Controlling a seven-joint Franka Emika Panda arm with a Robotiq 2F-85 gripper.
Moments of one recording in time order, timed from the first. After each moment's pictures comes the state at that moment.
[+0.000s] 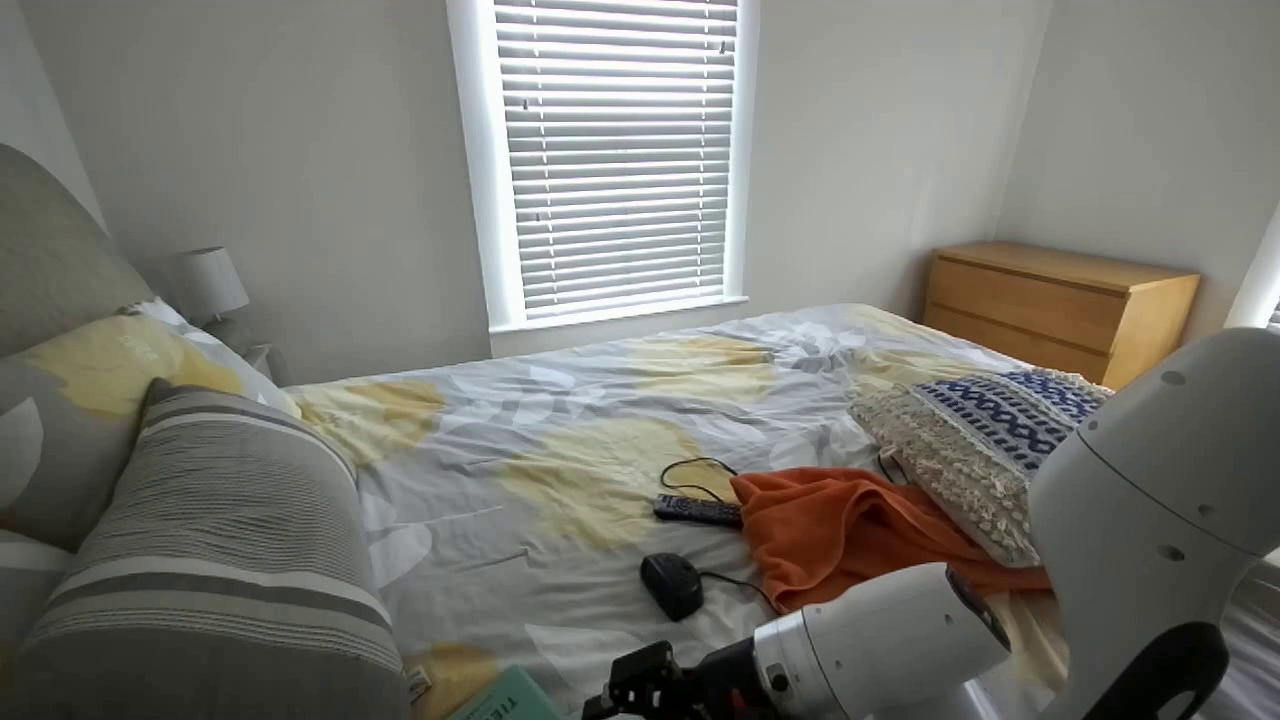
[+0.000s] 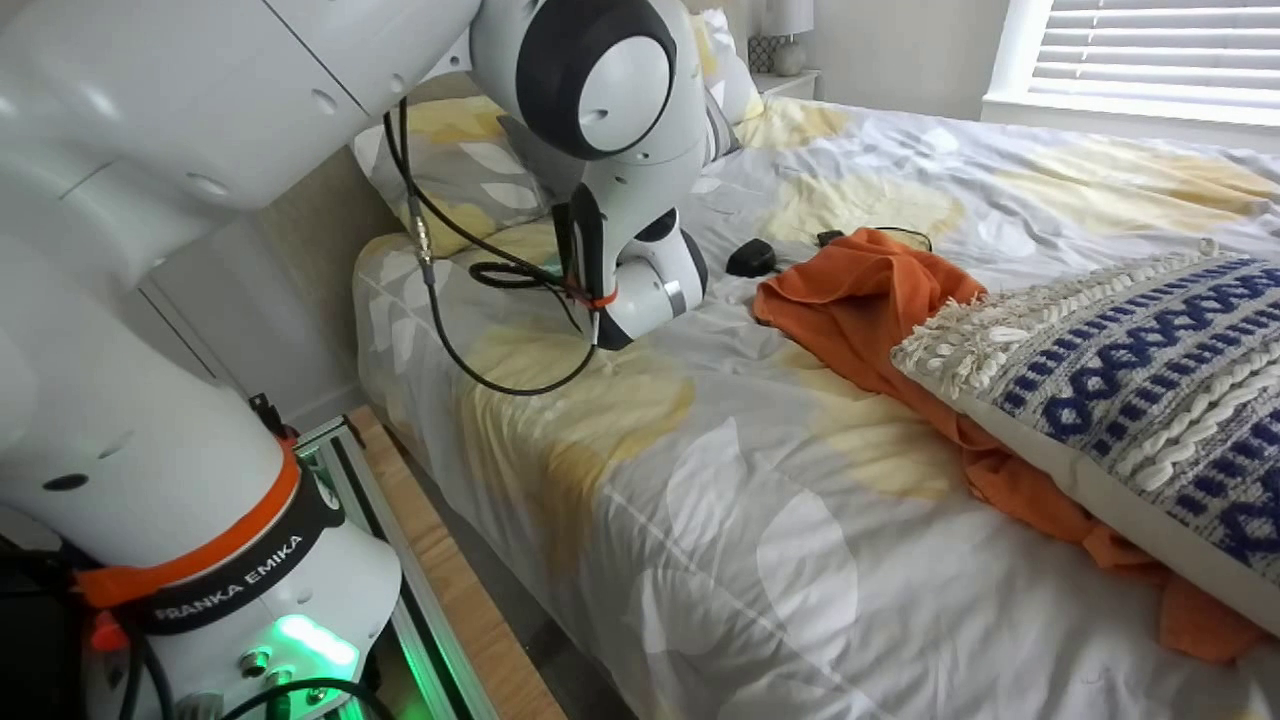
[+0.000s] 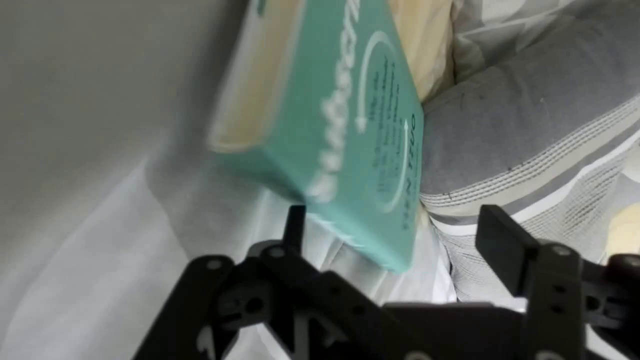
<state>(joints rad) -0.15 1.17 0.38 -1.73 -1.41 3.77 1.87</state>
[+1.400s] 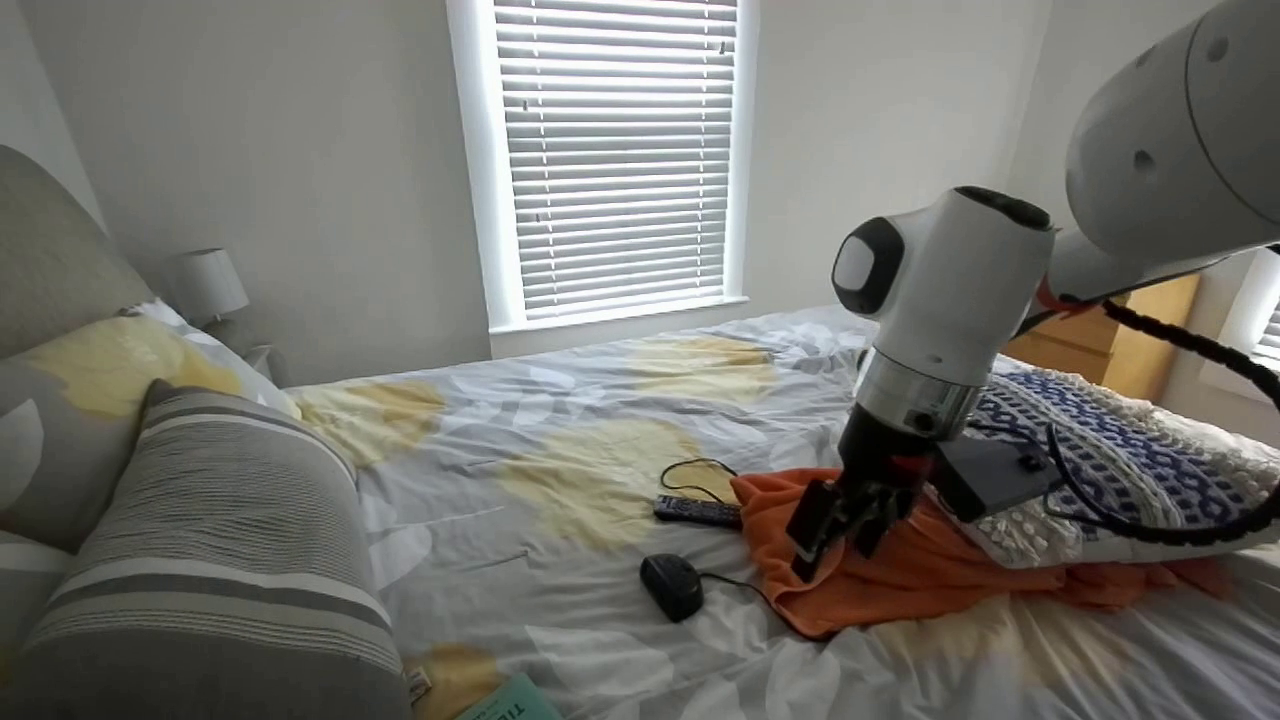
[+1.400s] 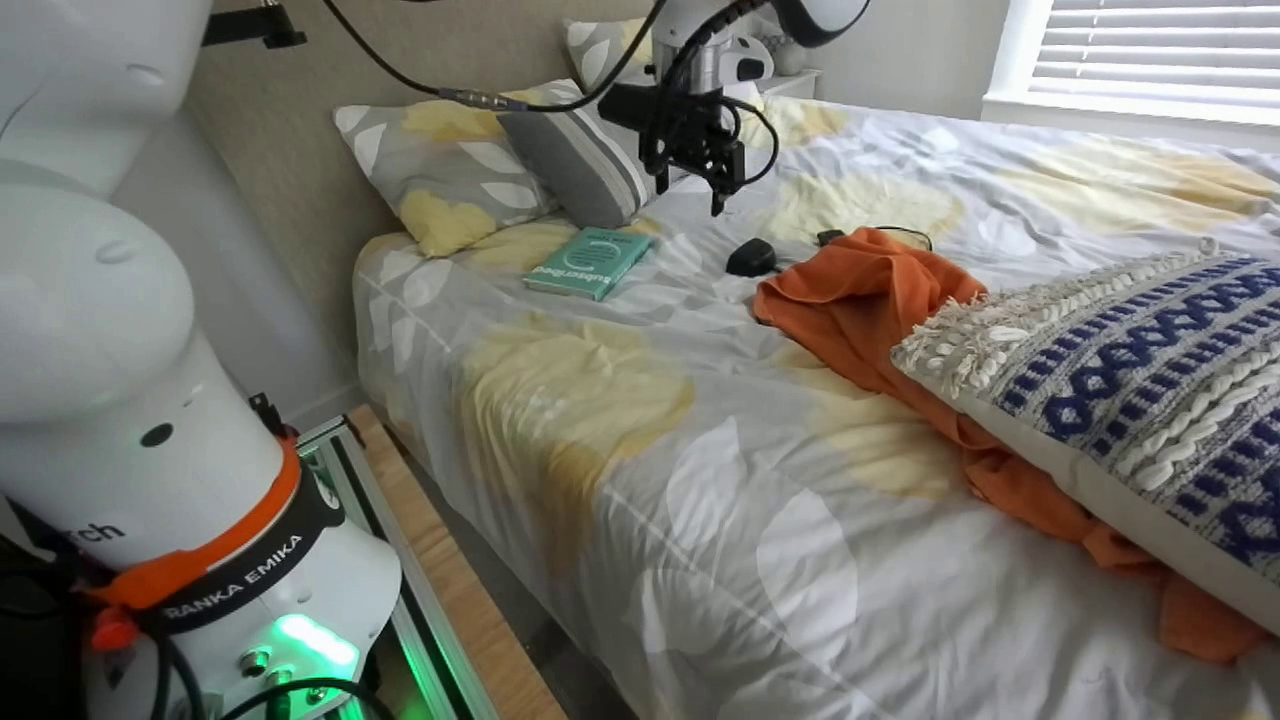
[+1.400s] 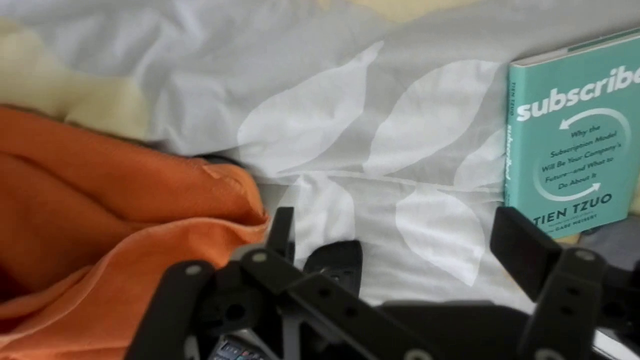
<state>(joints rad) 0.41 0.79 -0.48 -1.35 -2.52 4.19 2.66</state>
